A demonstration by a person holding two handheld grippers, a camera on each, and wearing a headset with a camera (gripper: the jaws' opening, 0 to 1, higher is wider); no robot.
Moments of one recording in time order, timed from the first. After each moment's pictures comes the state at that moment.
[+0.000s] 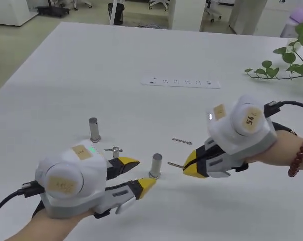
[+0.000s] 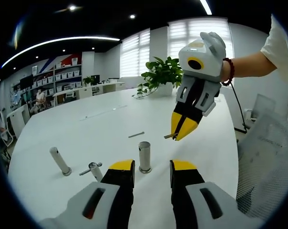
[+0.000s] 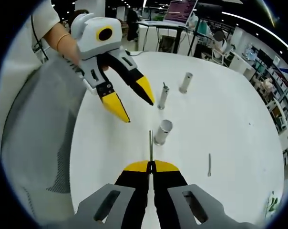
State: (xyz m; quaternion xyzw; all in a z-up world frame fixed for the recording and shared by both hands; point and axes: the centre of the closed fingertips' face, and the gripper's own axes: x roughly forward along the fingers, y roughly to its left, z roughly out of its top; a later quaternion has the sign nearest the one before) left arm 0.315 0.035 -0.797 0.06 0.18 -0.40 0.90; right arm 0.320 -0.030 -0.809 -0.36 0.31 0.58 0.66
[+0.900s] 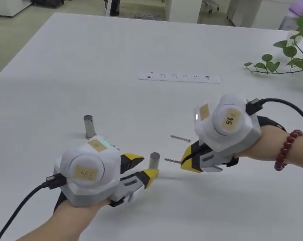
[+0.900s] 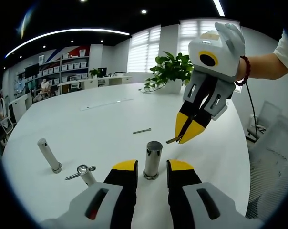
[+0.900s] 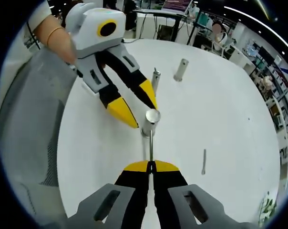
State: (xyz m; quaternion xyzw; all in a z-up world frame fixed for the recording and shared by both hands) left arm 0.346 0.021 -0.821 0.03 0.20 -0.38 0.90; right arm 0.343 -0.036 -0.828 -0.39 0.34 0.56 0.65
